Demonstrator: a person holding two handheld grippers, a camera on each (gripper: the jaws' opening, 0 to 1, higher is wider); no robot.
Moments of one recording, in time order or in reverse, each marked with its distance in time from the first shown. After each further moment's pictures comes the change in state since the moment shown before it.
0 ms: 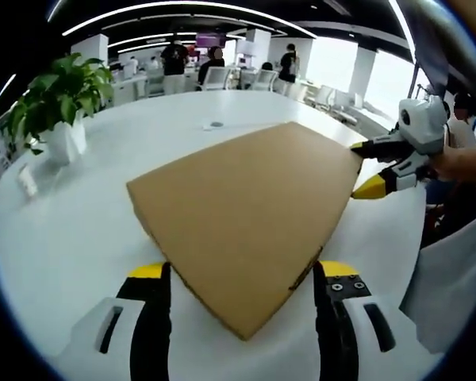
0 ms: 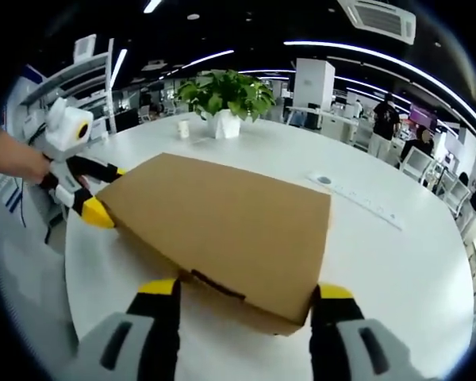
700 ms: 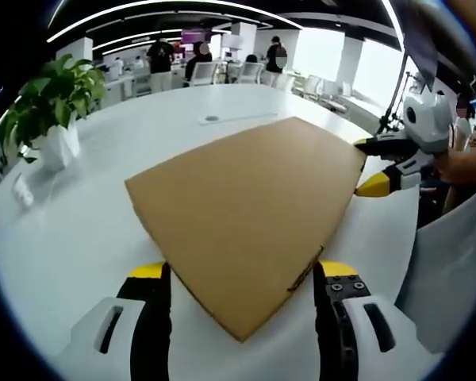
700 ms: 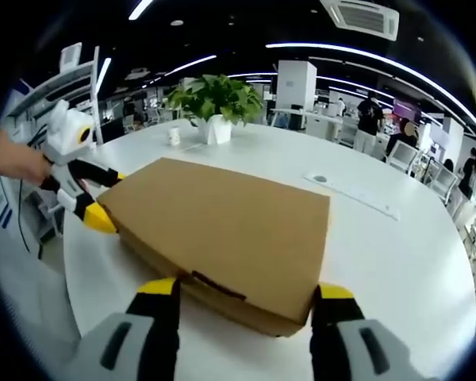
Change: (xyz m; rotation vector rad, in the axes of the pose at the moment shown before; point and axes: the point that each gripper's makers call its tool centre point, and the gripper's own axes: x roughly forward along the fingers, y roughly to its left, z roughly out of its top) left arm -0.009 0.018 -0.008 0.062 0.045 -0.052; right arm -0.002 0.029 0.001 0.071 -0.027 -0.078
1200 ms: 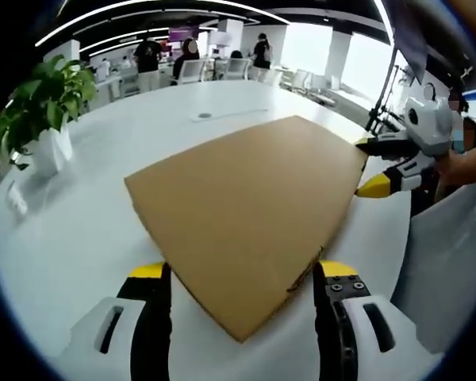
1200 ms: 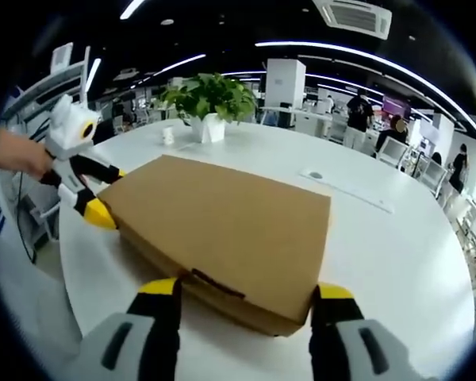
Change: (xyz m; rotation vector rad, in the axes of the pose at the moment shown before) left arm -0.004 0.008 -0.004 0.044 0.031 -0.055; right arm -0.005 0.017 -0.005 0.022 0.006 -0.060
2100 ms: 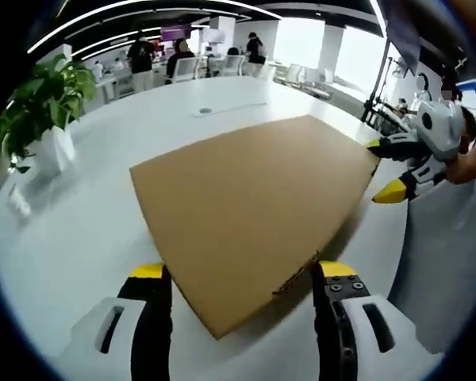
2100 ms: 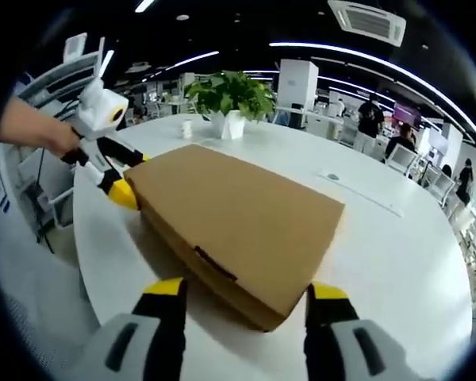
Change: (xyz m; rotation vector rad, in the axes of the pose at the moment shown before) left arm -0.021 0.006 -0.016 0.028 0.015 -0.004; right arm -0.015 0.039 -0.010 -0.041 0.000 0.038
